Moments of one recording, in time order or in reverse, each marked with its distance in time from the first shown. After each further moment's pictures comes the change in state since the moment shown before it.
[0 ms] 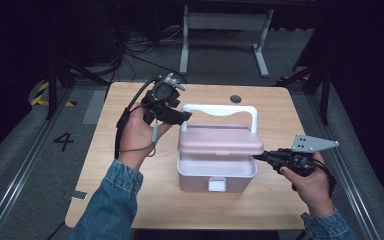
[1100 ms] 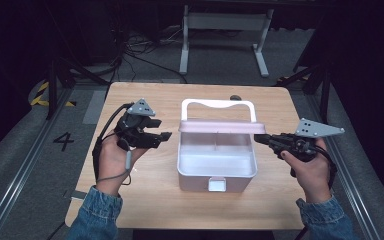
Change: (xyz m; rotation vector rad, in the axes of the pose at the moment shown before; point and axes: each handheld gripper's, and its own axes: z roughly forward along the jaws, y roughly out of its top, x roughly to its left) left arm 0.002 -0.077 -0.007 -0.085 -0.064 -0.025; right arm -0.015 0.030 0.002 -0.076 -0.064 -0.006
